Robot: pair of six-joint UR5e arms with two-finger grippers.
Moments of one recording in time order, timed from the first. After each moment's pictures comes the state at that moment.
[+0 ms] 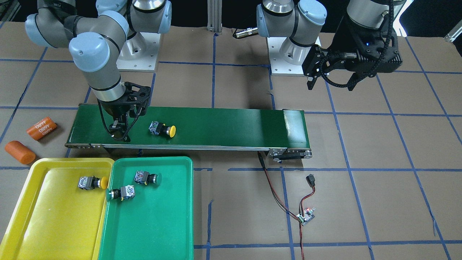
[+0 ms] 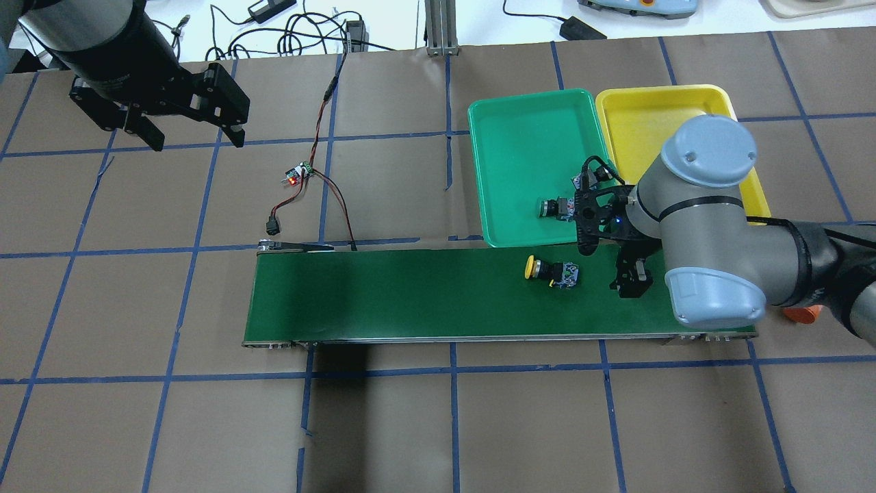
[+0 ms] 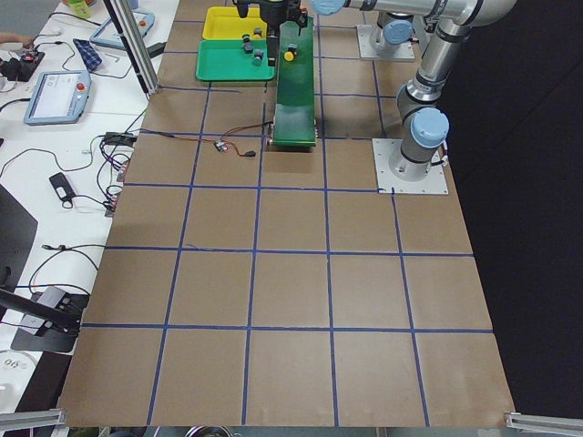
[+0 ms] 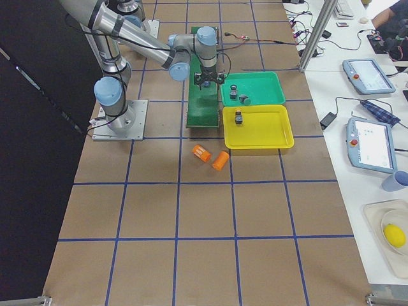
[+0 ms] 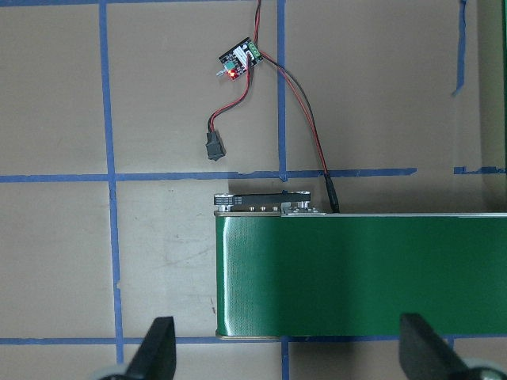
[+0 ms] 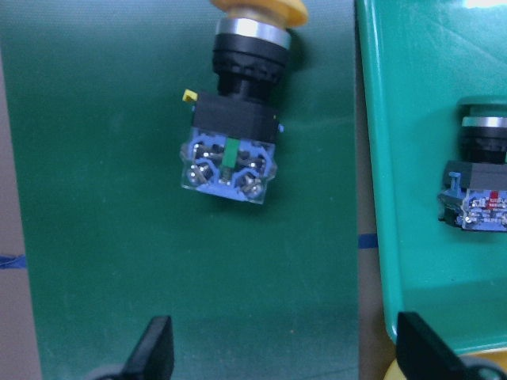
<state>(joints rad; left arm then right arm) -1.53 -1.55 -1.49 -1.61 1.57 0.05 1.54 -1.52 2.16 -2.28 -1.55 -1.57</state>
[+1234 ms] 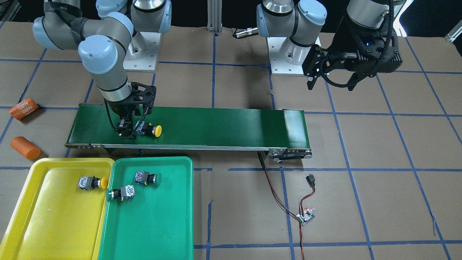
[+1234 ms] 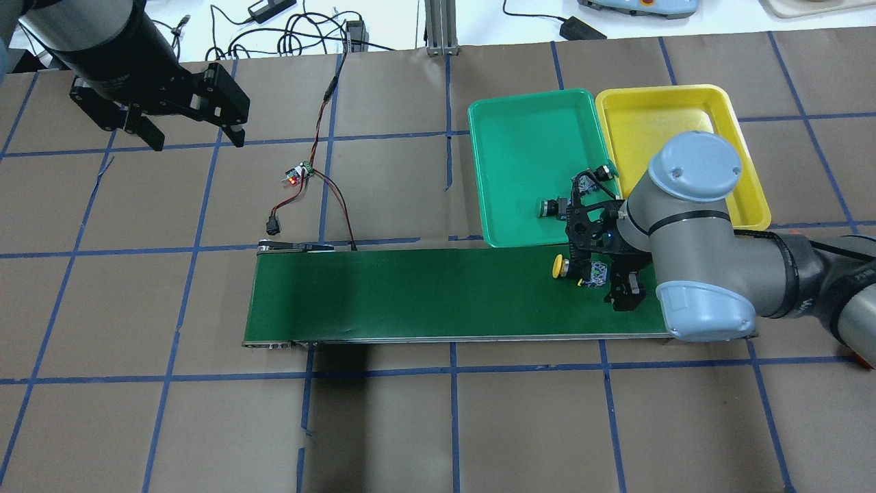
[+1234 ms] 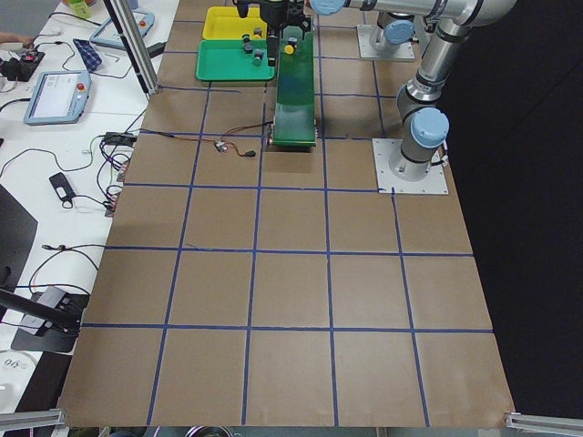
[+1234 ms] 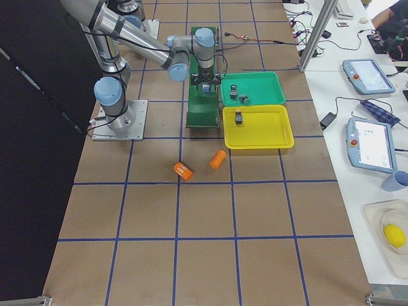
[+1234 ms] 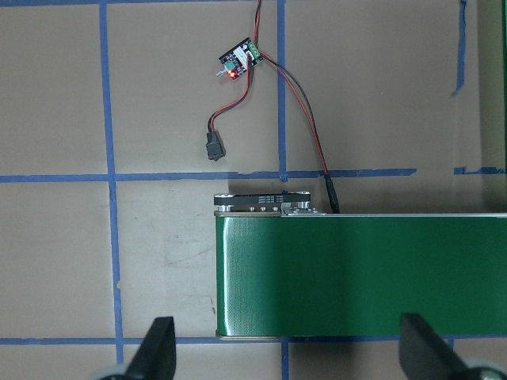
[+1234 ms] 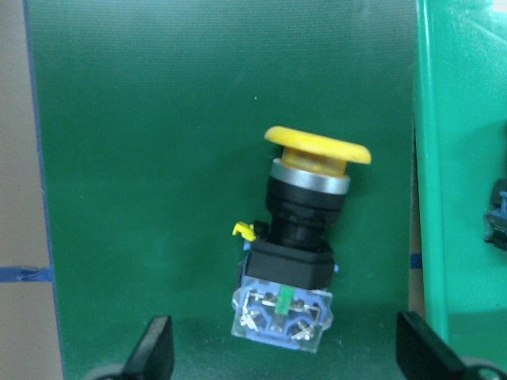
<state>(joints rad) -1.53 -1.55 -1.49 -1.61 1.57 0.05 1.55 -1.52 2.19 -2.29 -1.55 -1.56</state>
